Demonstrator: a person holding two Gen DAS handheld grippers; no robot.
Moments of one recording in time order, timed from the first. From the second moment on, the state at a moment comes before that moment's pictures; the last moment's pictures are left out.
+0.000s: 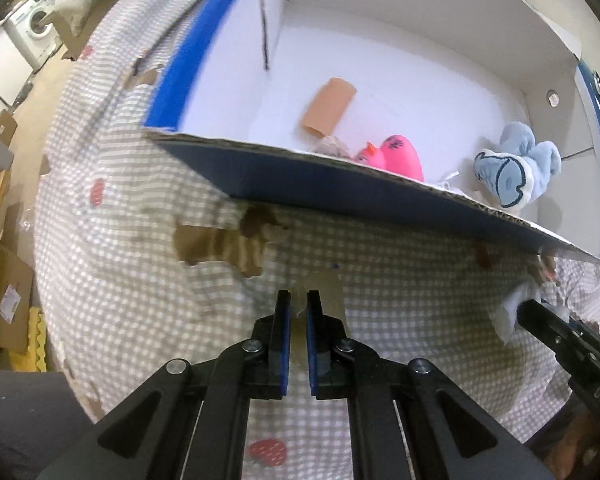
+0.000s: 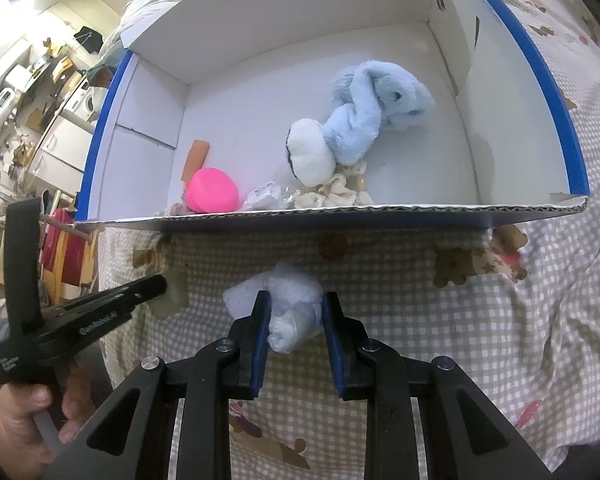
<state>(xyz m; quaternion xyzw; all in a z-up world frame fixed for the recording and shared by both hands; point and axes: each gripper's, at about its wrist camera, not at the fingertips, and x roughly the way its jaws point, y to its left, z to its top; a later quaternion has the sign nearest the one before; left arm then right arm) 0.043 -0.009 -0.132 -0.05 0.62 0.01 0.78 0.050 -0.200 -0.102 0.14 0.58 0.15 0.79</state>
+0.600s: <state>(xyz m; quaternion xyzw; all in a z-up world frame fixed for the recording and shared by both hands) 0.003 0.015 -0.069 -0.04 0.57 0.03 0.82 0.035 -0.193 -0.071 0.14 0.56 0.19 0.80</state>
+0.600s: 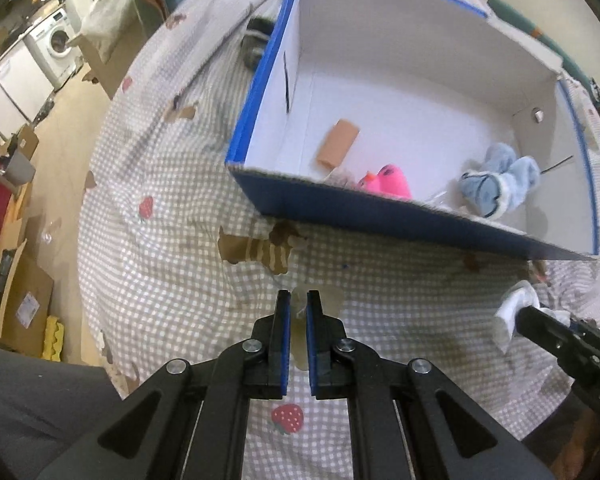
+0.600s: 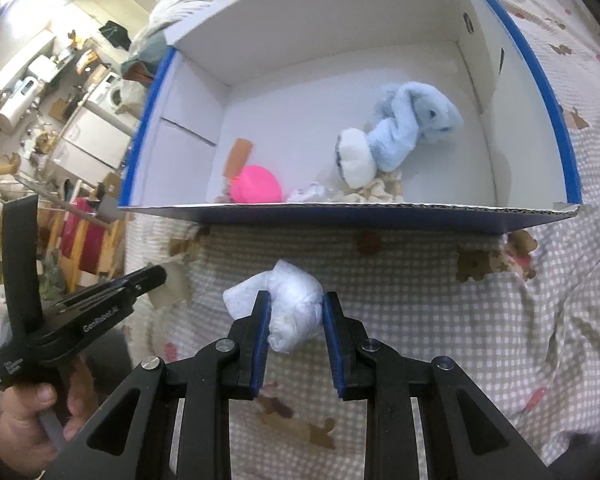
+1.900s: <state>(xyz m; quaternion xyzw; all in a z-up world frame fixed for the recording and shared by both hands) 0.096 -0.008 0.012 0.02 0.48 -0.01 0.88 0.104 -0.227 -0.009 0.19 0.47 0.18 0.84</state>
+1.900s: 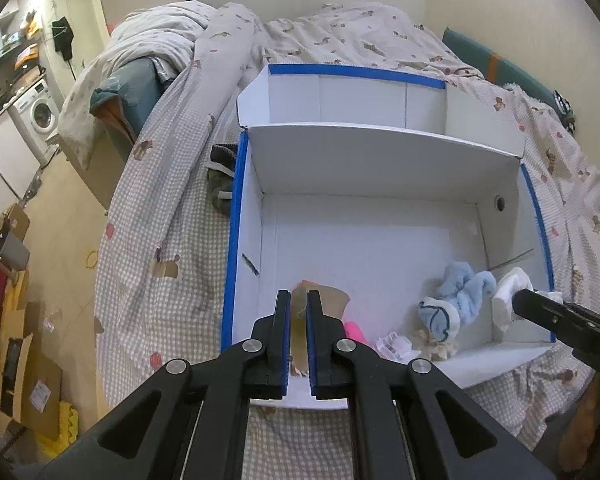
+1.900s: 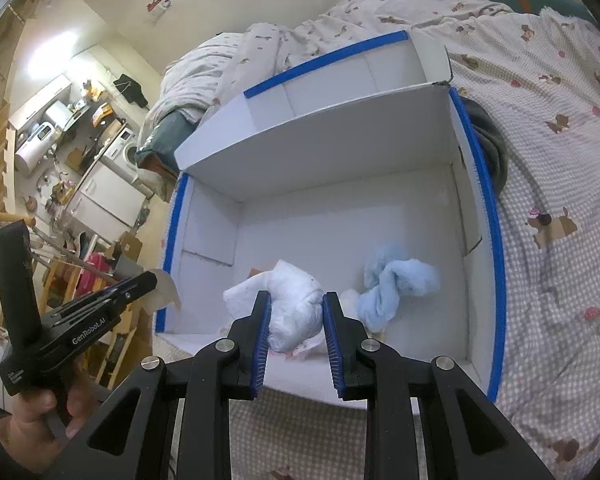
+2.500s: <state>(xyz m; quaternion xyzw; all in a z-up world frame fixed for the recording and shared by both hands) 0.122 -0.012 -0.051 0.00 0.52 -0.03 0.85 0.123 -0.220 -0.051 0.16 0.51 0.15 0.83</state>
